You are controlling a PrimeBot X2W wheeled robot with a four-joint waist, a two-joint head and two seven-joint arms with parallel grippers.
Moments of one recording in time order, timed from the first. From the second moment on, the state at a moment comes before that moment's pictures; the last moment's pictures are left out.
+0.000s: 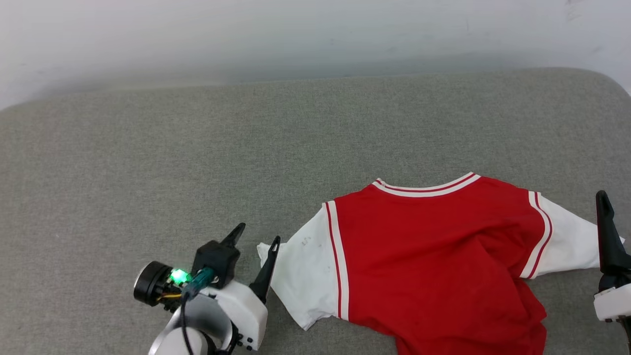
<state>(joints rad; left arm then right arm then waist) -0.12 0.14 -0.24 0.12 -0.10 -0.11 -0.03 -0.04 -0.31 -0.16 0.03 0.38 0.13 -0.13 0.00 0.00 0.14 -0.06</state>
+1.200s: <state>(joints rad) -0.33 0.29 -0.41 0.21 -0.21 -0.11 0.53 -0.07 -0.26 -0.17 0.01 0.34 0.13 -0.15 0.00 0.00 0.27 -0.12</state>
